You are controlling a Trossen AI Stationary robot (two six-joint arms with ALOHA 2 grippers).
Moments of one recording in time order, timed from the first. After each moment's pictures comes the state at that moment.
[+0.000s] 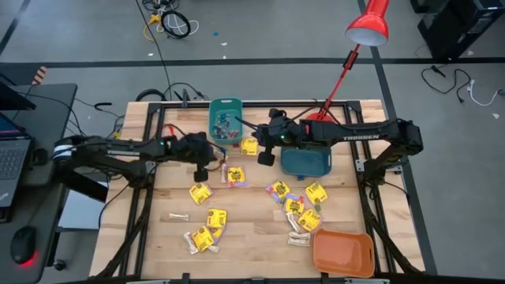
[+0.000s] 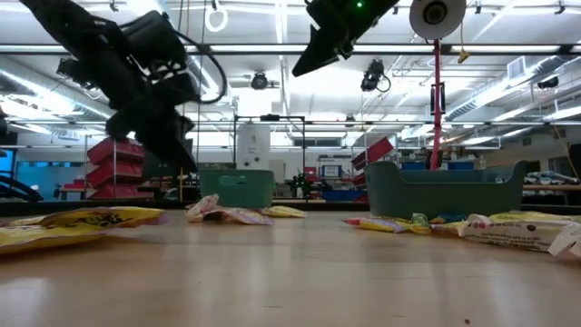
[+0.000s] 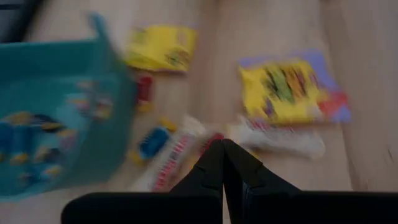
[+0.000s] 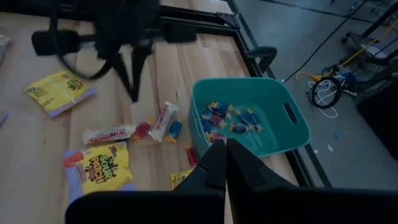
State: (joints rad) left arm 0.23 1.14 0.49 -0.14 -0.01 0.21; right arm -0.09 1.60 1.34 -0.36 0.30 -0.13
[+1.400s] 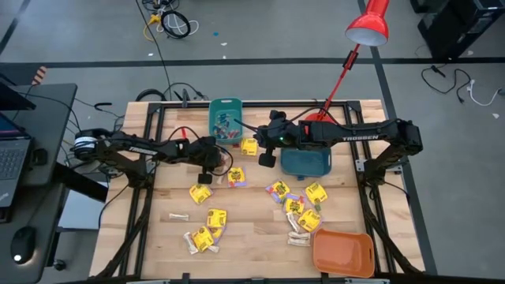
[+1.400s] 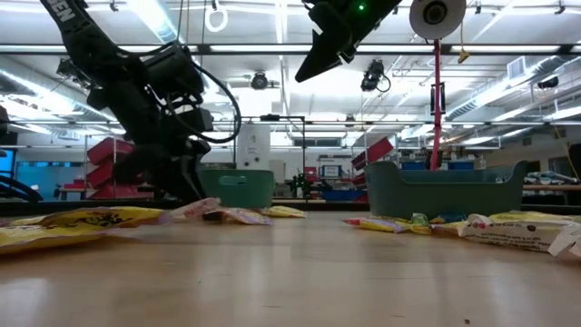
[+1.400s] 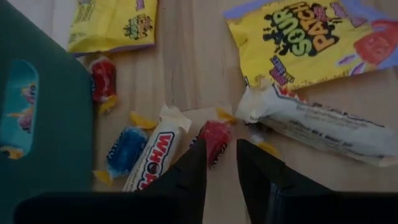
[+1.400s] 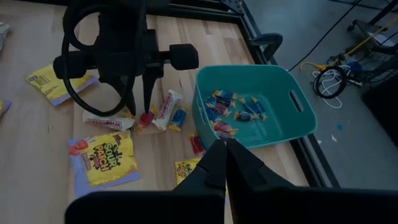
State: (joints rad) left arm 0.25 1.39 0.49 0.03 -0.01 0.39; right arm -0.09 1.60 1.34 -0.40 0.29 -0.11
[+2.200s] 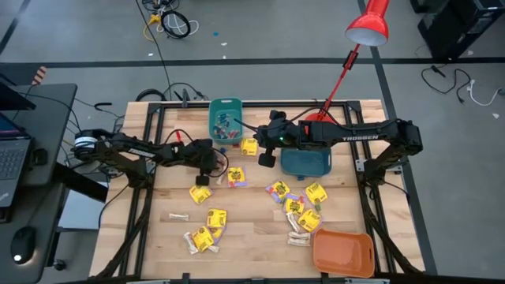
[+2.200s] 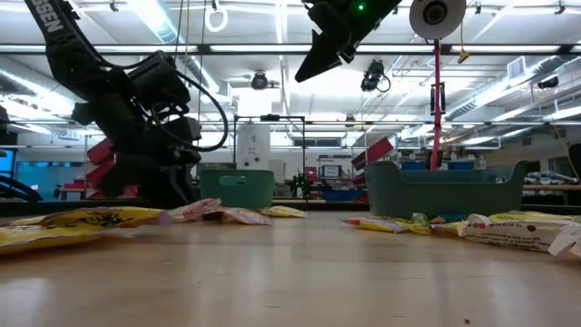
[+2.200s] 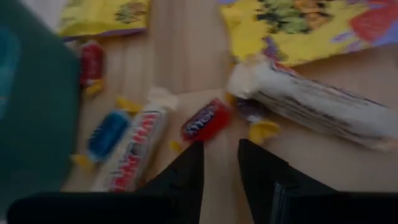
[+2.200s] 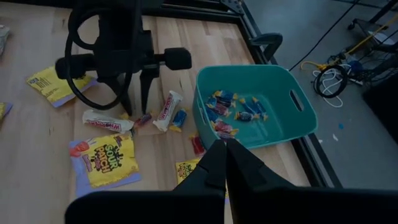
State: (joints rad) left arm 0.26 1.39 0.37 0.20 0.05 0.38; right arm -0.09 1.60 1.34 -0.40 0.29 -0.10
